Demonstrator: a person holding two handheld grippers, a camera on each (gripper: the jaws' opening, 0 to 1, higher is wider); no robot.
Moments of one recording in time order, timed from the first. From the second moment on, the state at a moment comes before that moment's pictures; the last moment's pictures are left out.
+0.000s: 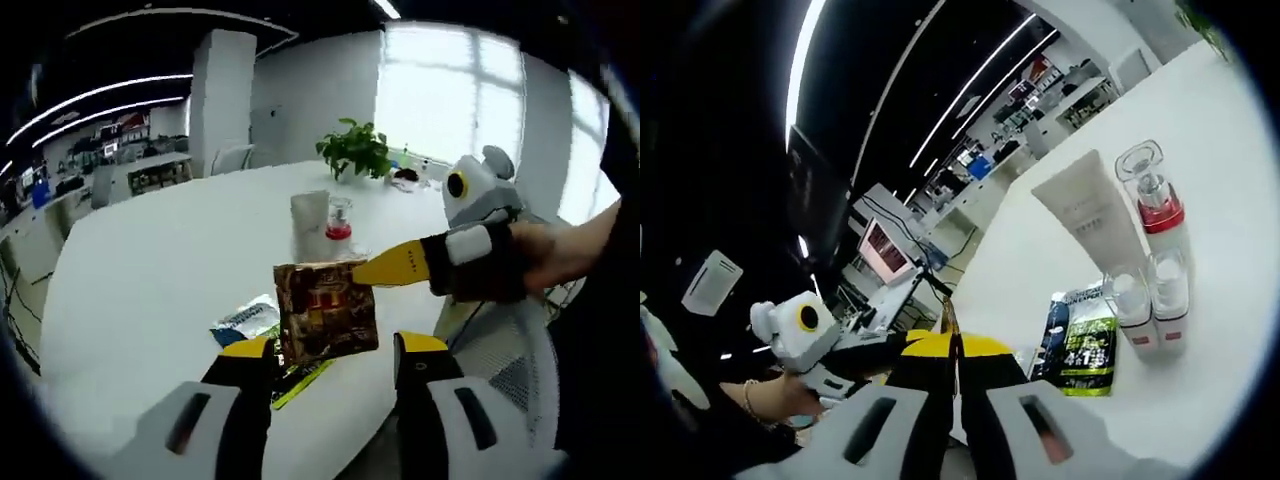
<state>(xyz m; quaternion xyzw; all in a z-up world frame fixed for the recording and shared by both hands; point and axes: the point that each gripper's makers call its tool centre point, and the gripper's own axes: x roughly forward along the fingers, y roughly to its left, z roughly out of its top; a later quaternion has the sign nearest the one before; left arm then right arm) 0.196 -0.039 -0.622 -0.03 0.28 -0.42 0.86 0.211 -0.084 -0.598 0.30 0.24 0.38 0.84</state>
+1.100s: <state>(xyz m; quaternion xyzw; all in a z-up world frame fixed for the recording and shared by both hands) 0.198 -0.020 -0.609 -0.25 0.33 -0.41 0.81 0.212 -0.075 -0.586 0.25 0.26 0.40 0.84</state>
